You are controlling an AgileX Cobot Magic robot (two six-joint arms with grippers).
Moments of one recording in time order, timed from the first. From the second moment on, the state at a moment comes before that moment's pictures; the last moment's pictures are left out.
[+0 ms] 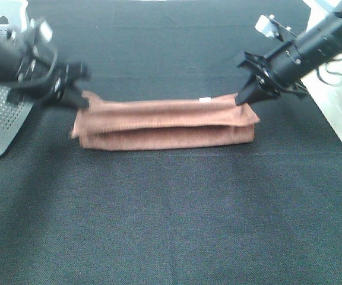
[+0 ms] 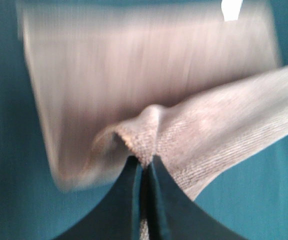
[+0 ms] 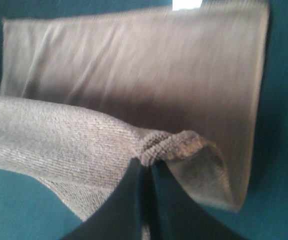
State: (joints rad) left arm -0.16 1.91 -1.23 -0.86 0.52 0.49; right arm 0.06 2.12 -1.53 0.71 0.83 -0.47
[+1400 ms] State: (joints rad) left arm -0.19 2.25 -1.66 -0.29 0.64 -0.04; right arm 0.06 2.36 -1.92 0.32 0.97 -0.14
